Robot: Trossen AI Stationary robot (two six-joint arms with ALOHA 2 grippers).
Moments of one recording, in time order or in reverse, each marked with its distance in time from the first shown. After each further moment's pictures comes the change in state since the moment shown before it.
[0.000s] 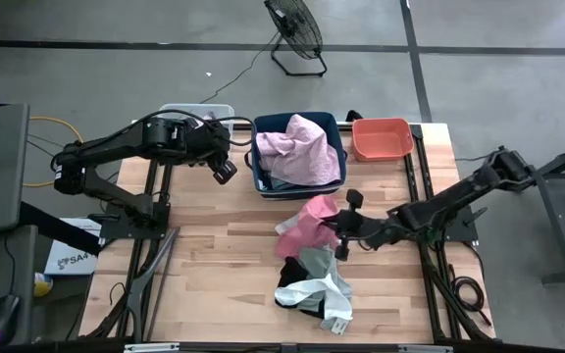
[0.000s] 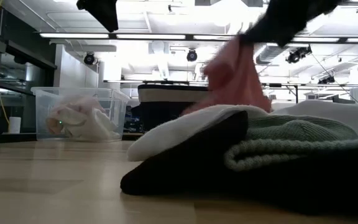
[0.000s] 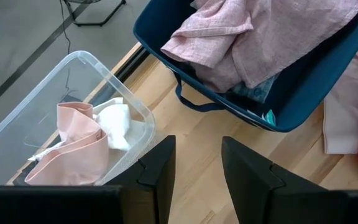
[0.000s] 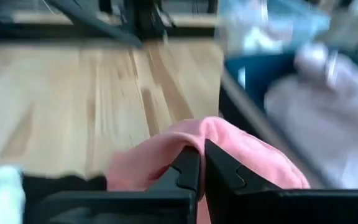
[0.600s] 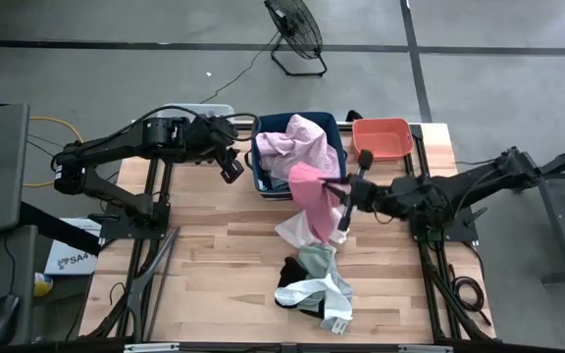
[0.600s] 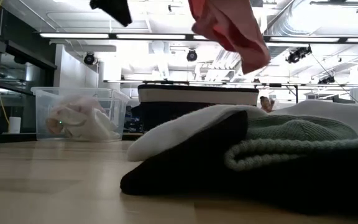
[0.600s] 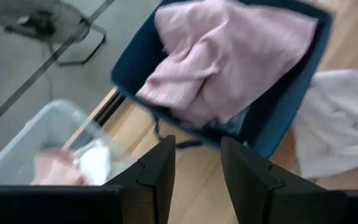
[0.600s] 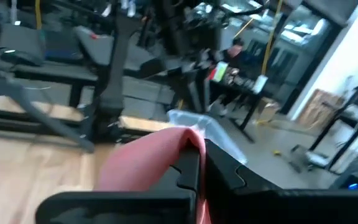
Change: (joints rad) left arm 0.000 0.000 0.000 0.185 0.035 0.140; right arm -0.118 -0.111 0.285 0.064 0.001 -0.530
